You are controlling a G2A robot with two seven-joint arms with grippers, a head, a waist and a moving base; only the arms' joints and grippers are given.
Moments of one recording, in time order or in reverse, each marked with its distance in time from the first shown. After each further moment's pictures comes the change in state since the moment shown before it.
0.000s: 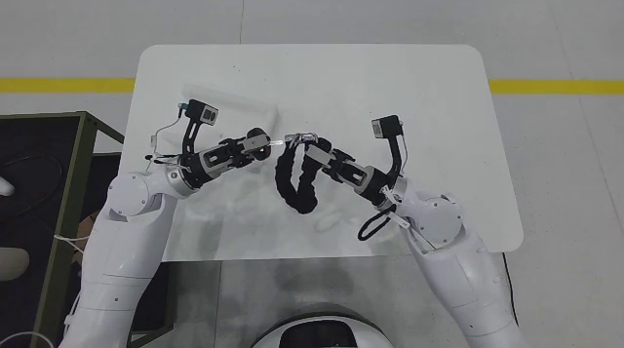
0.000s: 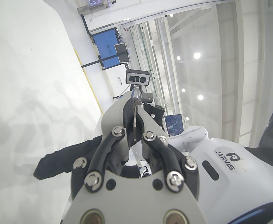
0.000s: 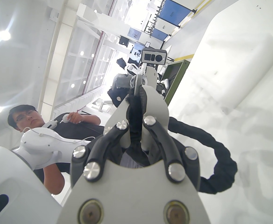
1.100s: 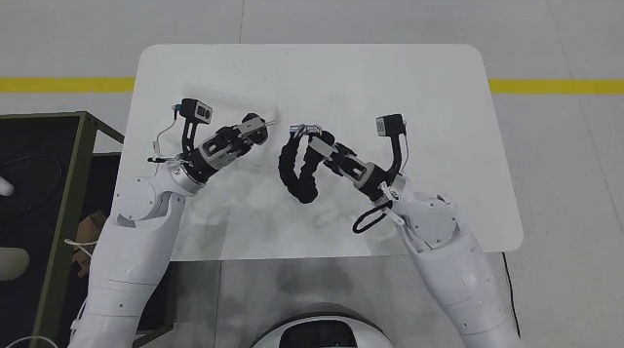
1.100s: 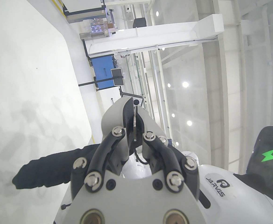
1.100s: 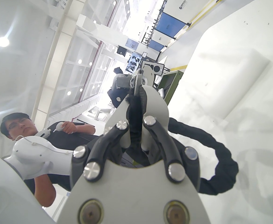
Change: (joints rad) left arm 0.037 -0.019 0.002 -0.036 -0.010 0.060 0.199; right arm -0.003 -0.022 0.014 0.035 -0.022 -0.015 -0.073
